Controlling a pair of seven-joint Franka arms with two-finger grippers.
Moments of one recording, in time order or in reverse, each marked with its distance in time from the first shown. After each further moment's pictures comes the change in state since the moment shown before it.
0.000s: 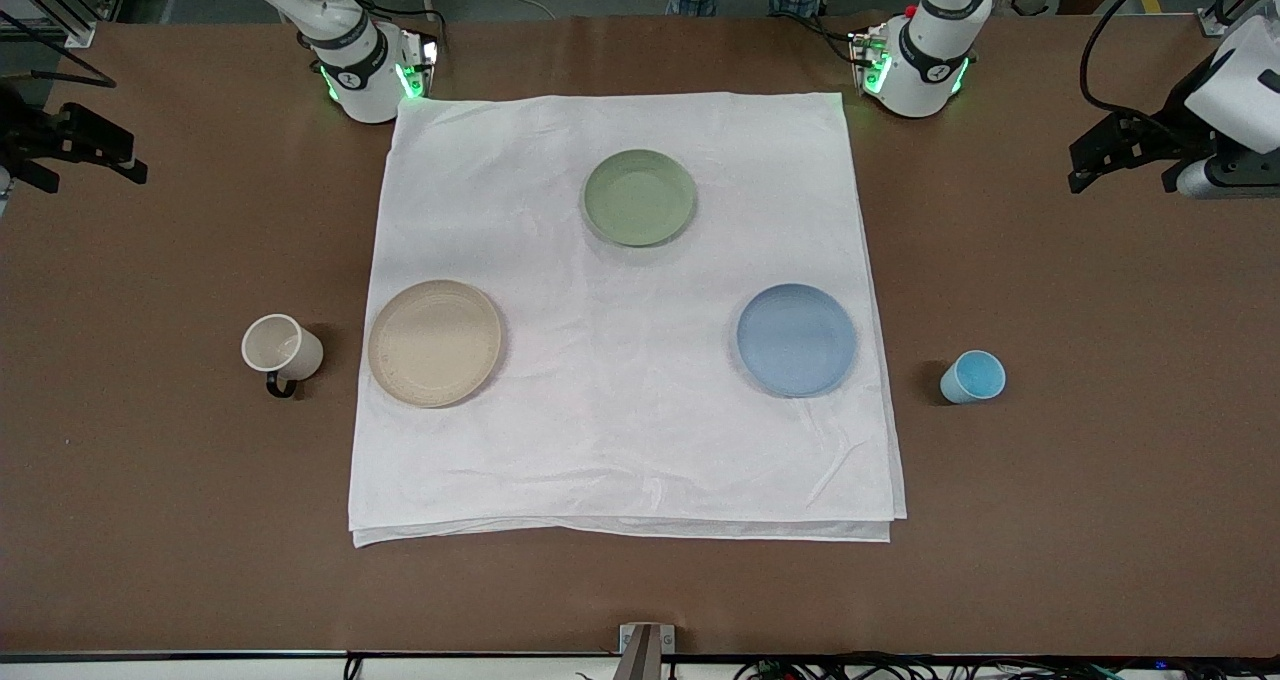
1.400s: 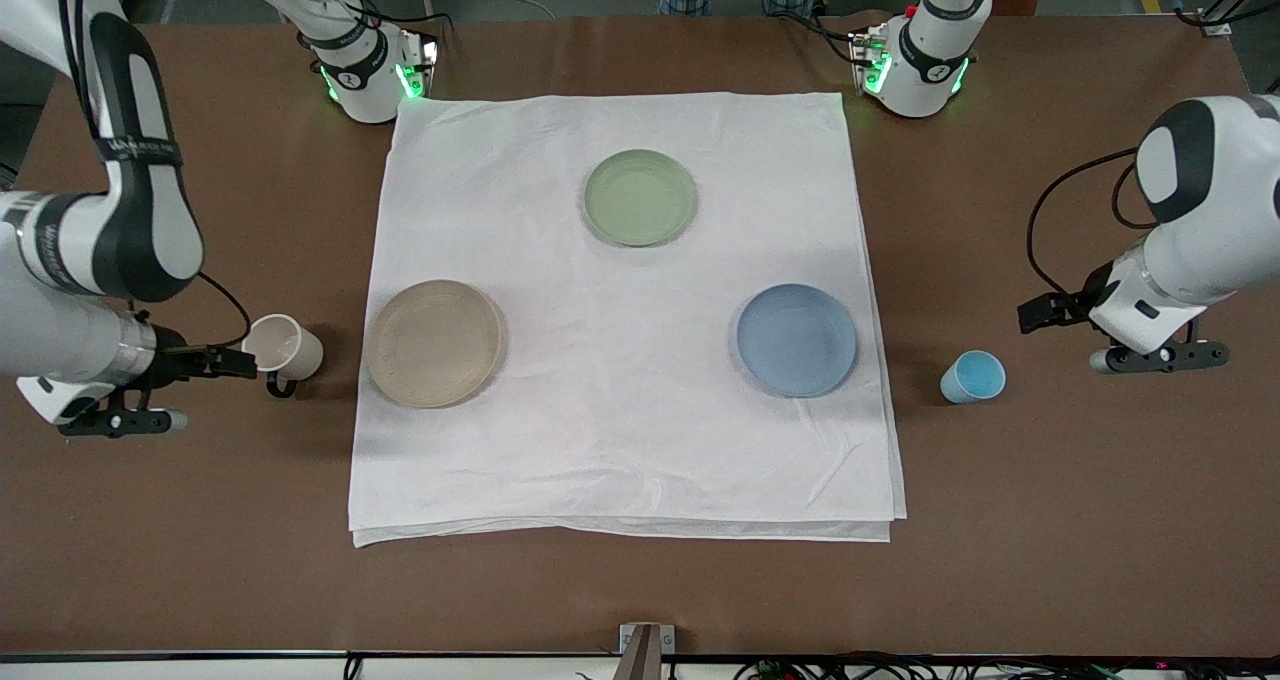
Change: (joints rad) left arm 0.097 0.280 0.005 -0.300 0.037 0.560 0.015; right arm -0.015 0.521 -0.014 -0.108 -0.006 0.618 0.040
